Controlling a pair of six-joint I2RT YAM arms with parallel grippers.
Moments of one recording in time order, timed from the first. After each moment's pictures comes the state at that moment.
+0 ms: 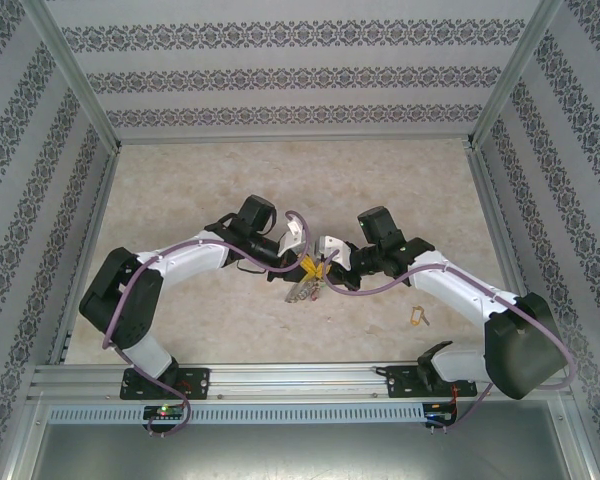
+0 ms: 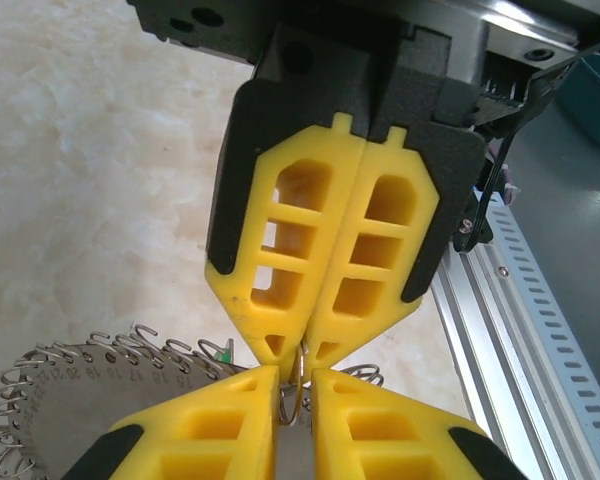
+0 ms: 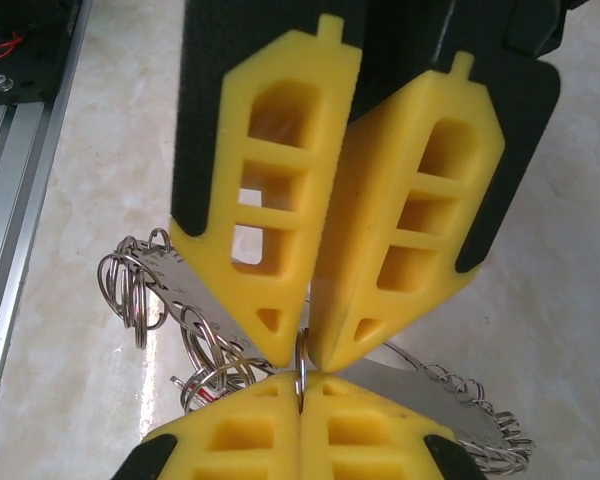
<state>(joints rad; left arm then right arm) -0.57 1.65 1.01 -0.24 1.00 0.47 0.50 1.30 0.78 -0.39 -0.75 -0.69</state>
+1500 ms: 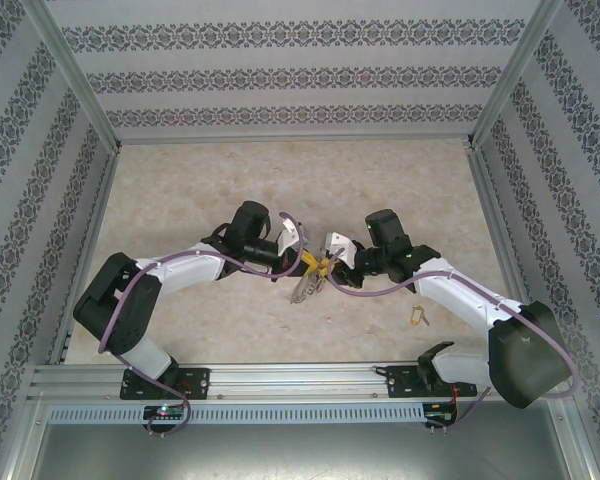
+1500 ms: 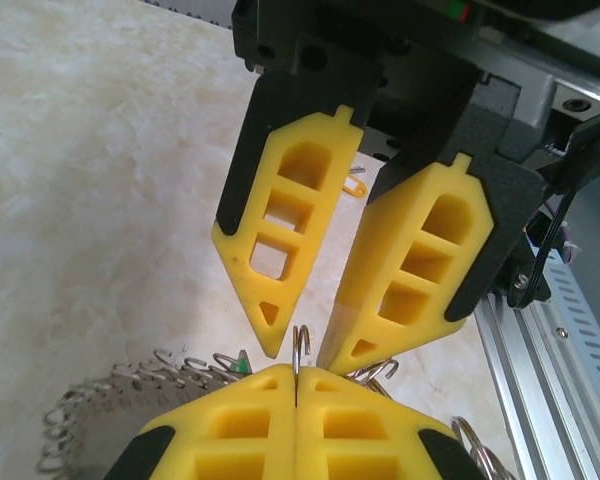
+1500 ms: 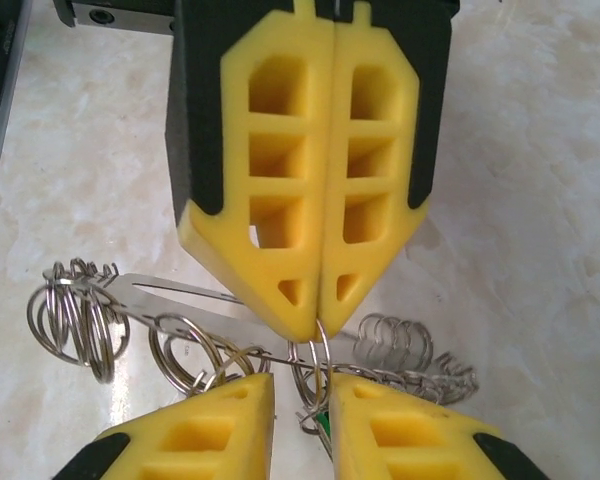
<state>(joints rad) -0.58 1.60 0.86 0.12 0.91 0.23 0.47 1.25 0.71 -0.28 -0.70 -0.61</state>
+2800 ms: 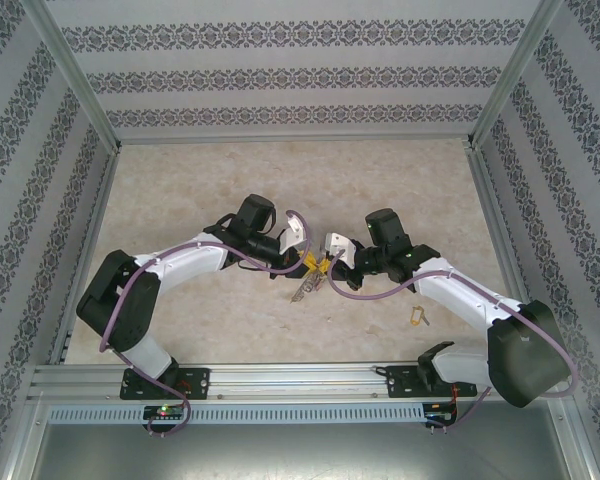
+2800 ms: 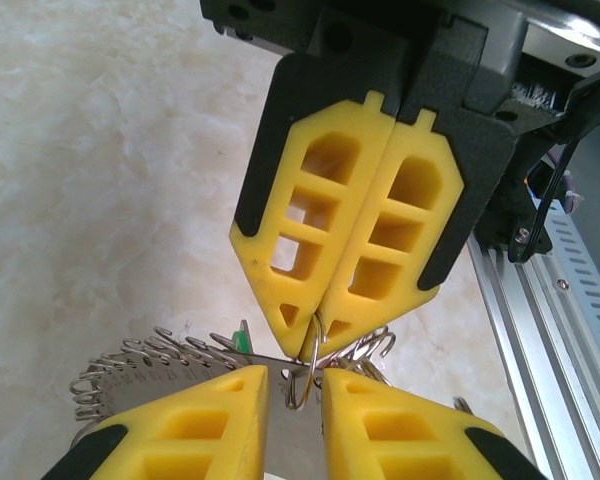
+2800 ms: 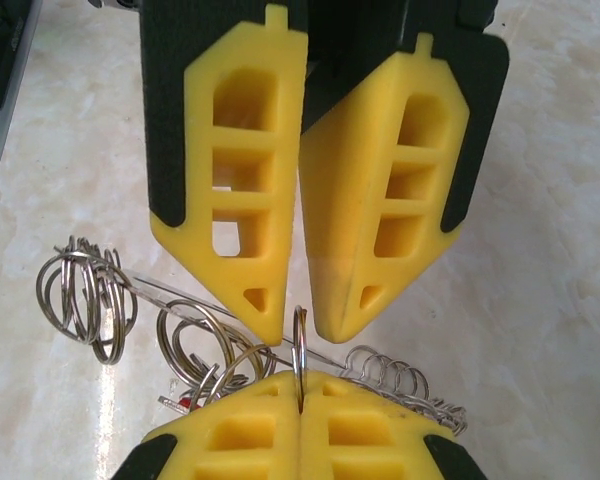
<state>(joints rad) -0.58 1.63 0.99 -0.17 0.90 0.42 0.47 1.26 0.71 -0.26 -0.73 -0.65</state>
